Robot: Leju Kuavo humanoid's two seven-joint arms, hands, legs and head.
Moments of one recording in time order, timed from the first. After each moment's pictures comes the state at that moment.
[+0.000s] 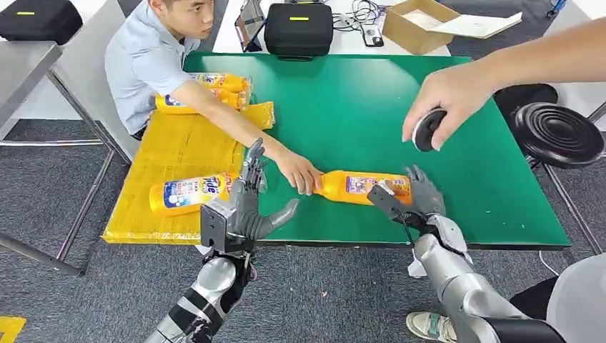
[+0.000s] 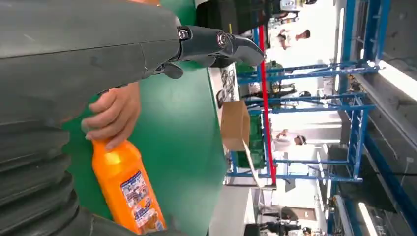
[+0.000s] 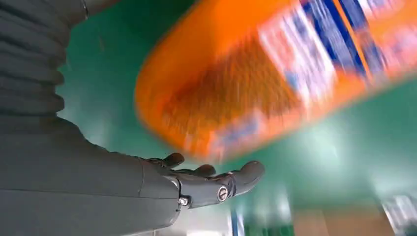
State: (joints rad) left arm -0.29 -0.23 -0.50 -1.20 0.16 0.27 -0.49; right arm -0.69 -0.03 0.09 -0.36 0.95 -0.26 -0.34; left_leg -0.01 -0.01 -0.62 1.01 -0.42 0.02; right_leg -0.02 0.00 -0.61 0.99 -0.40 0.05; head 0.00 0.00
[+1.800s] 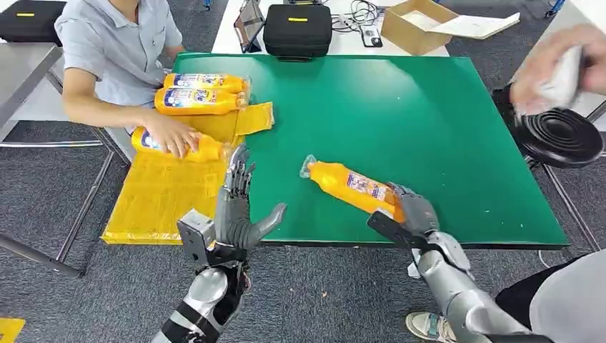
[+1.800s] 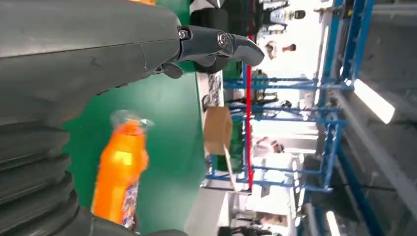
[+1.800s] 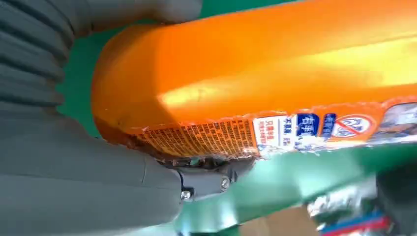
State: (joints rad) left arm -0.18 -0.23 -0.45 -1.33 0.21 0.26 -0.55; right arm -0.56 -0.03 0.14 -0.44 0.67 -0.36 -0.69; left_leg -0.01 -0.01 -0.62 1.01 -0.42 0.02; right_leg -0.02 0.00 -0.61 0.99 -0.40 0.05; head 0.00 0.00
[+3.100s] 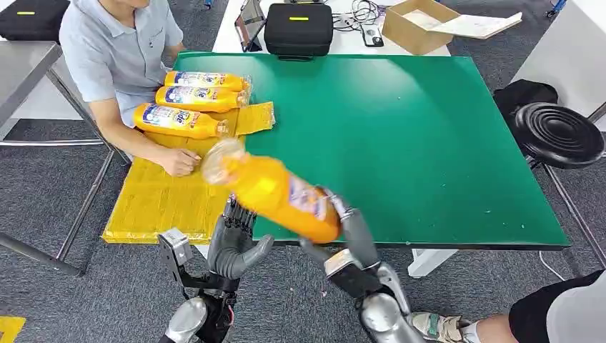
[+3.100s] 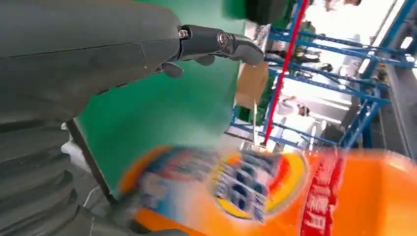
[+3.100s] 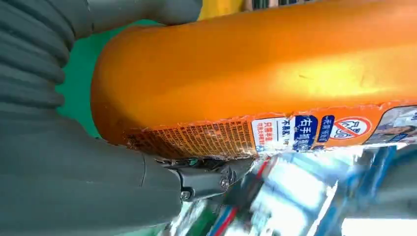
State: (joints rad) left arm -0.02 -0.19 -0.42 -1.44 0.37 0.03 -0.43; right arm -0.12 0.11 0.50 -1.34 0.30 -0.17 -0.70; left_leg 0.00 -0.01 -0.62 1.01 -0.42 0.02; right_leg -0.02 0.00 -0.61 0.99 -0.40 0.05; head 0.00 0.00
